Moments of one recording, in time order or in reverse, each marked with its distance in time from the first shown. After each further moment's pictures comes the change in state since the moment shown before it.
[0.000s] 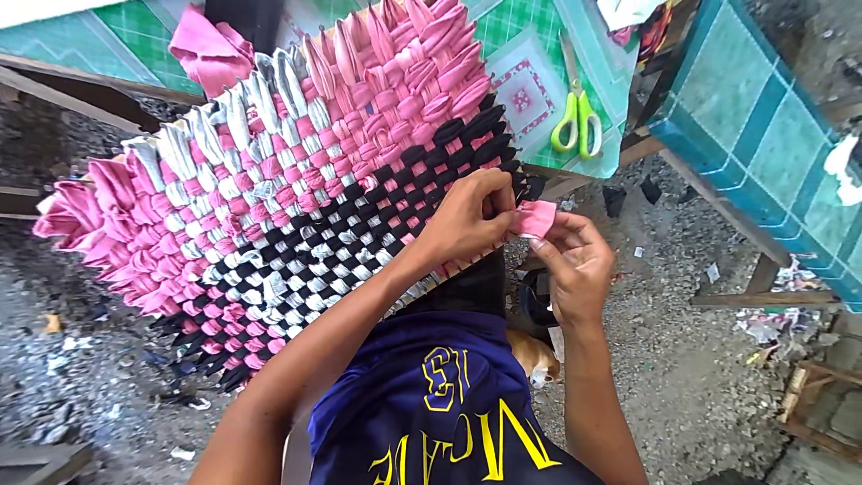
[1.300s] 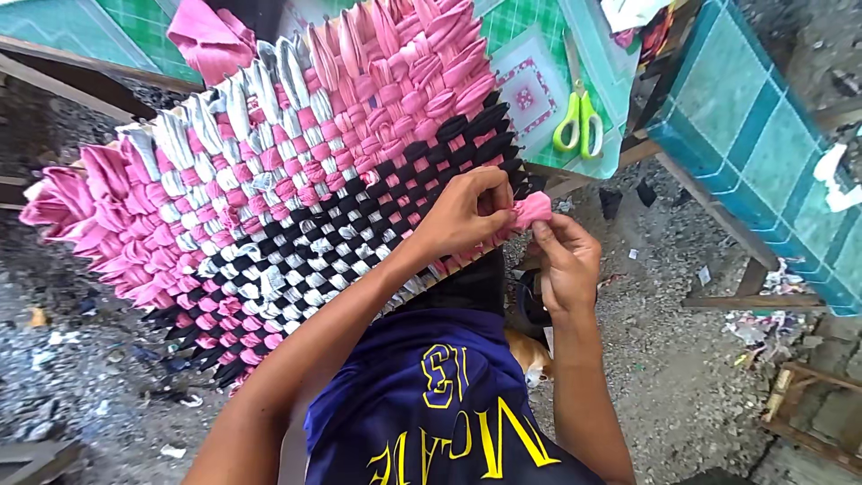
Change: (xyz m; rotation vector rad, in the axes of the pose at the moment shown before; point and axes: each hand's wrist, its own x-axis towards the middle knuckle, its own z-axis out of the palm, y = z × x) left_hand -0.004 -0.007 -0.005 -0.105 -0.003 0.014; right_hand 0.007 0.006 0.010 0.048 0.064 0.129
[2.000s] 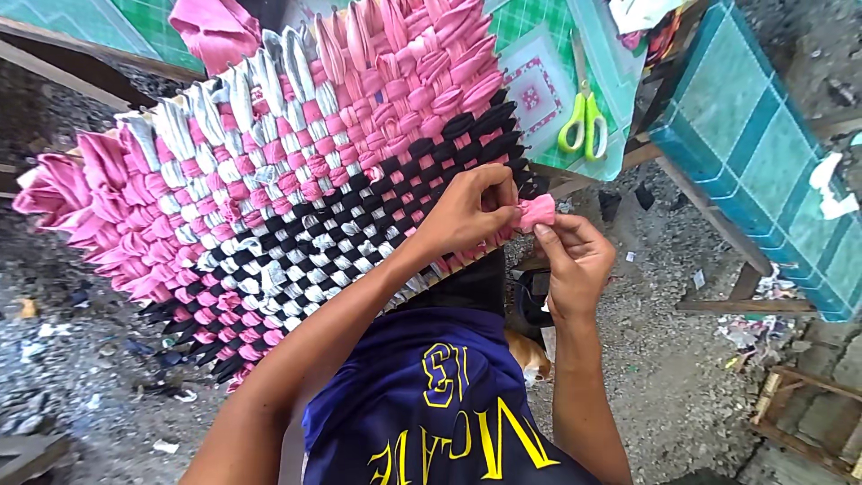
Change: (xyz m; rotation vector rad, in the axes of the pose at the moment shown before) left_hand 0.000 0.000 0.001 -0.040 0.026 -0.031; right_hand -0.005 -0.008 0.002 -0.182 0.004 -0.160
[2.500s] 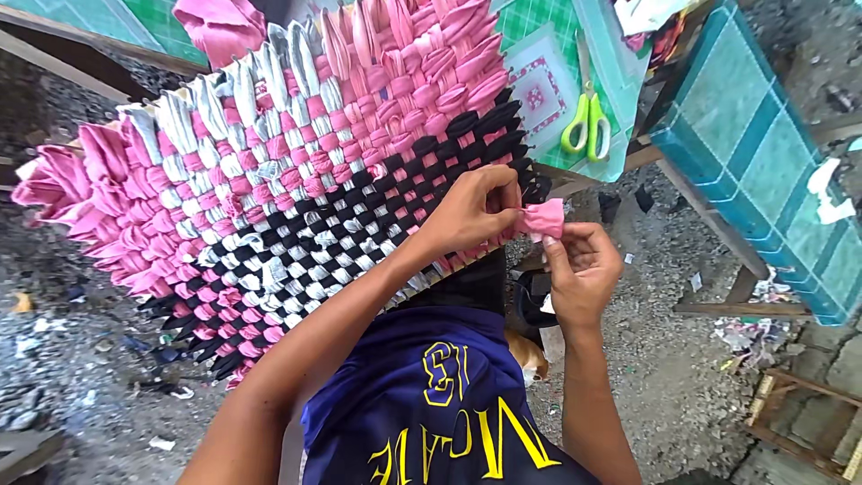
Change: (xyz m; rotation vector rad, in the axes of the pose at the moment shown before) left_hand 0.001 -0.001 0.000 0.021 -0.020 -0.006; right_hand -0.008 0.000 -0.009 -0.163 -0.020 -0.125
